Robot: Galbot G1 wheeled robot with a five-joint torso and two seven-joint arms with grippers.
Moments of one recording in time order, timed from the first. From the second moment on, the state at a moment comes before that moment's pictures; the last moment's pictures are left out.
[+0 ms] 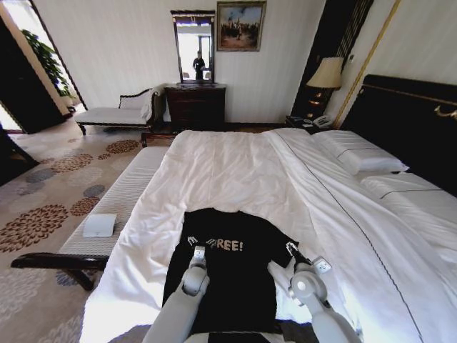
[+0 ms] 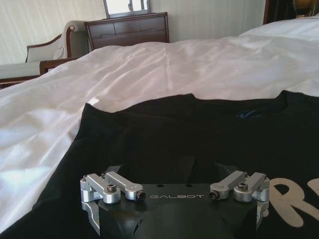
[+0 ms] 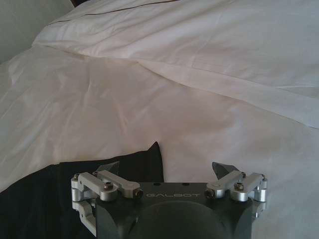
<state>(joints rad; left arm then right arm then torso) 1.15 -1.47 -0.11 -1.49 -0.08 0.17 -0.37 -1.40 1.21 0.45 1.87 1.03 -0.06 0.82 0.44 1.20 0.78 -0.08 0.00</state>
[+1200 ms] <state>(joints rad) 1.17 -1.49 -0.17 -1.54 -0.20 0.16 -0.36 -1.41 1.21 0.45 1.86 1.03 -0.05 0.82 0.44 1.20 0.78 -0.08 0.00</state>
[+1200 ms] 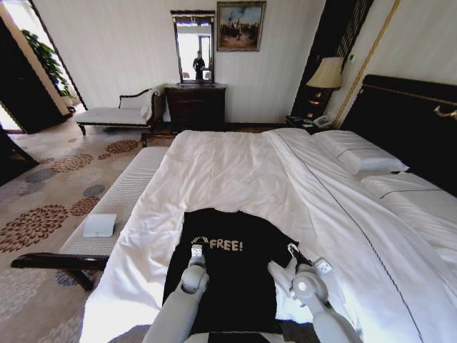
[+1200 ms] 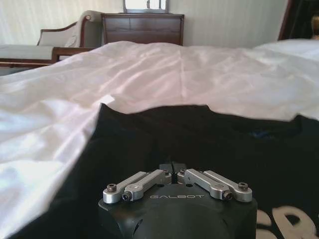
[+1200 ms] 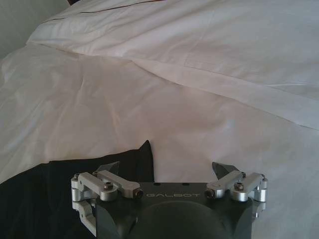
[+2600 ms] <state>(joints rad) 1.17 -1.42 -0.53 -1.54 -0.34 0.13 -0.37 -1.40 1.24 0.43 1.87 1.01 -0.05 0.82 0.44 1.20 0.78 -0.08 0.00</state>
